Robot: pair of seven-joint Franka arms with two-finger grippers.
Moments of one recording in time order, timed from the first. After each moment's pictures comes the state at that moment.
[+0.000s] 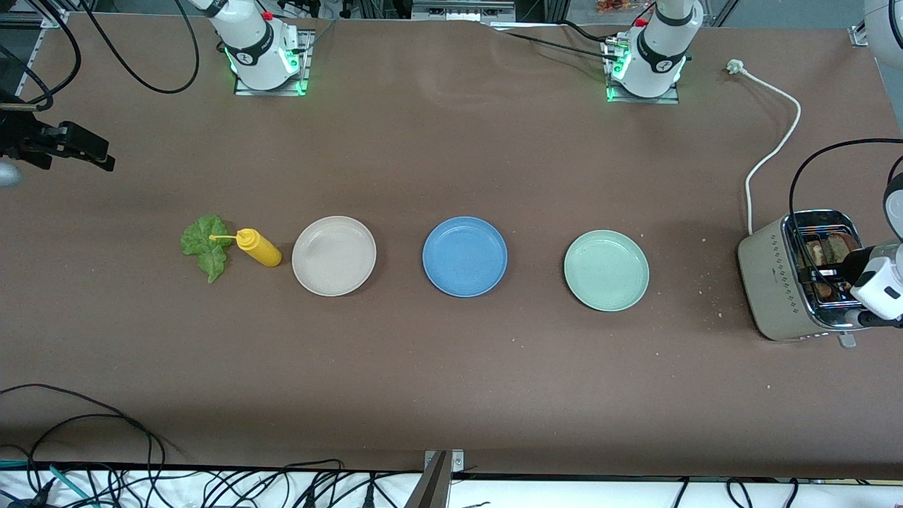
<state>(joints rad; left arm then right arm) 0.18 0.52 0.11 -1.49 0.04 1.85 0.20 0.00 0.03 -0.03 -1.54 -0.01 1.51 -0.01</state>
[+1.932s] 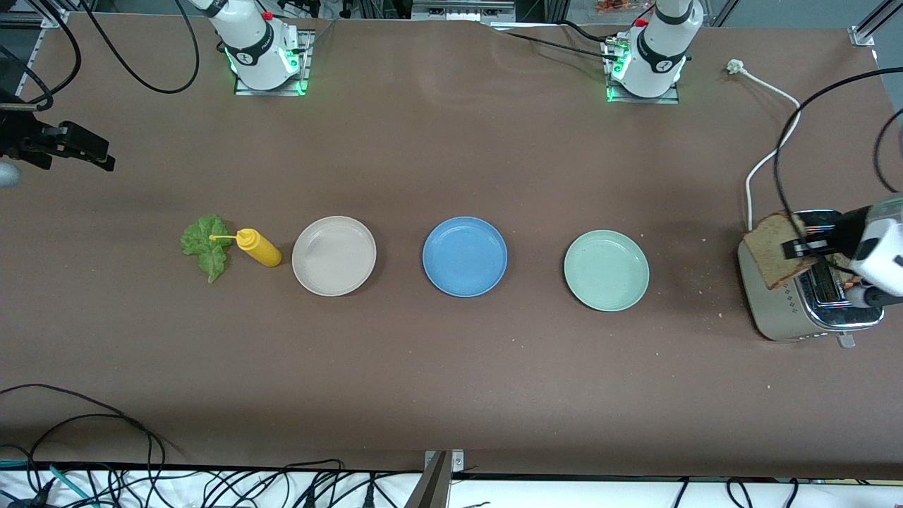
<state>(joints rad) -0.01 0.38 0.10 -1.35 -0.04 1.54 -0.13 0.00 0.03 -0.03 -1.54 -0.01 1.50 -0.01</state>
